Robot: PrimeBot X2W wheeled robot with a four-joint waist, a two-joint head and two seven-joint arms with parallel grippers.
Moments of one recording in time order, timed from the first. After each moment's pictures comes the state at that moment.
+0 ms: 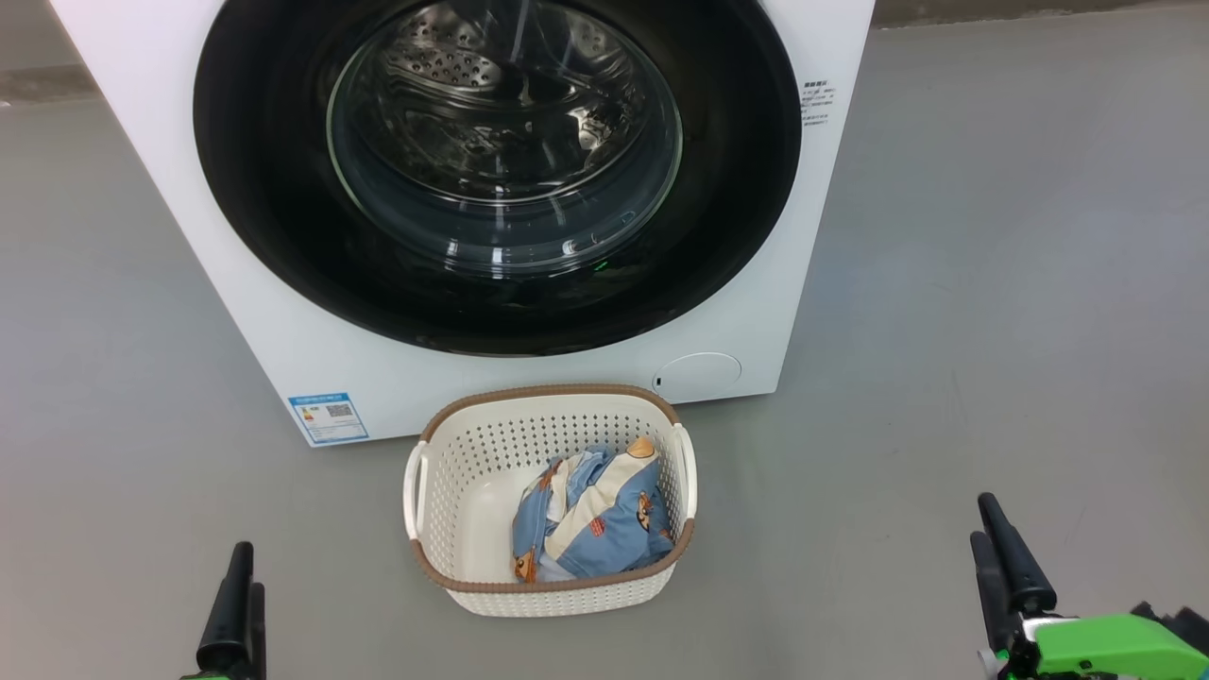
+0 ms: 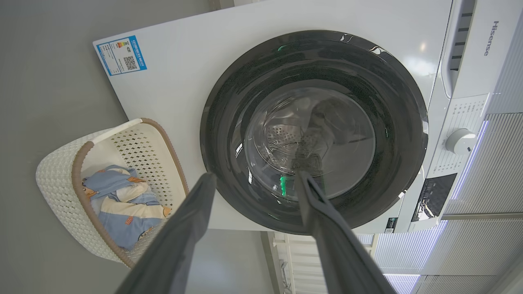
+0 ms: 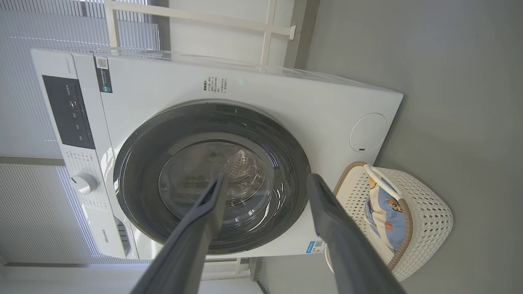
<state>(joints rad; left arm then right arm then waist) -0.03 0.03 0.05 0.29 -1.55 -0.12 0.07 -0.05 -0.06 -0.09 0.31 1.52 0.13 0.06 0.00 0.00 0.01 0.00</state>
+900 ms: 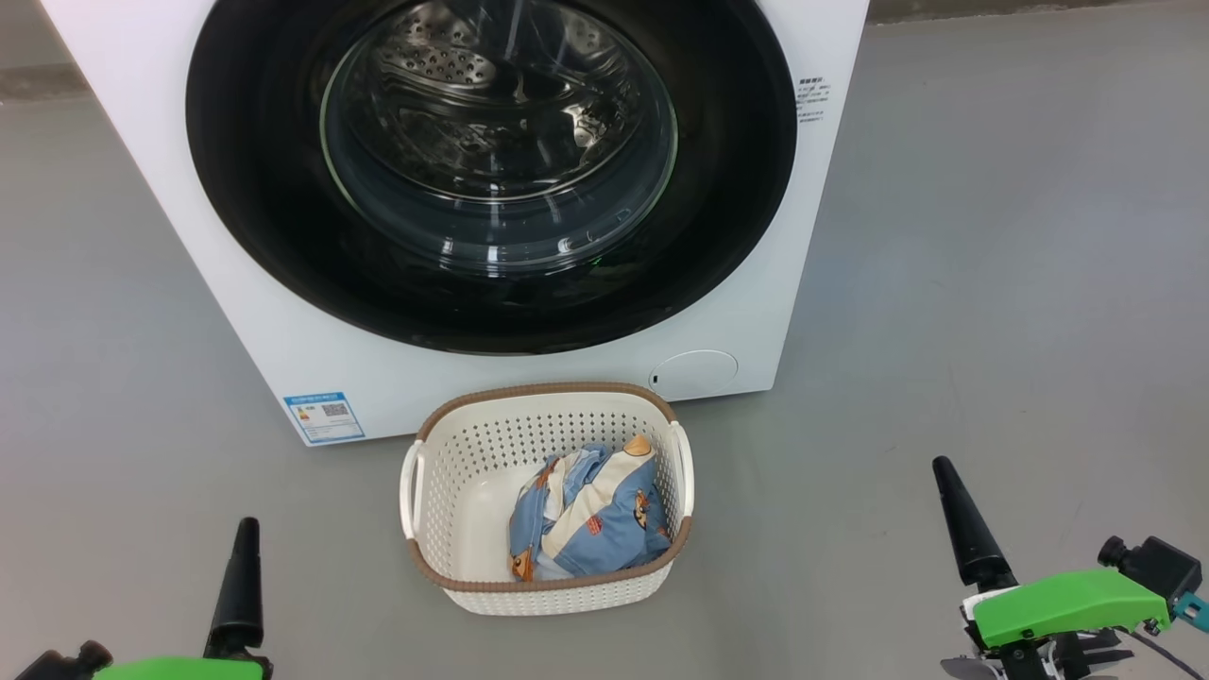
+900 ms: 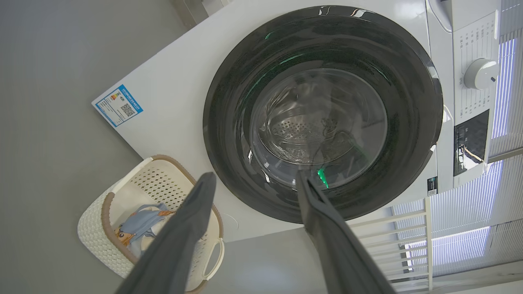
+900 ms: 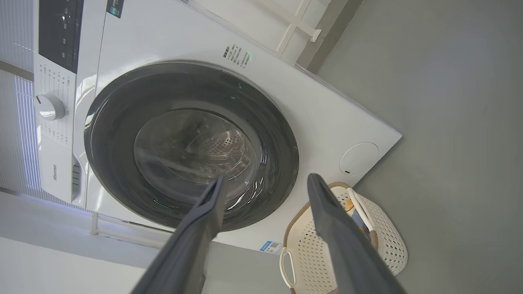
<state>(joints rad) -0.05 0.06 0.01 0.26 -1.26 -0.12 -0.01 -0.11 -0.08 -0.02 0.31 1.18 0.13 -0.01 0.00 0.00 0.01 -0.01</state>
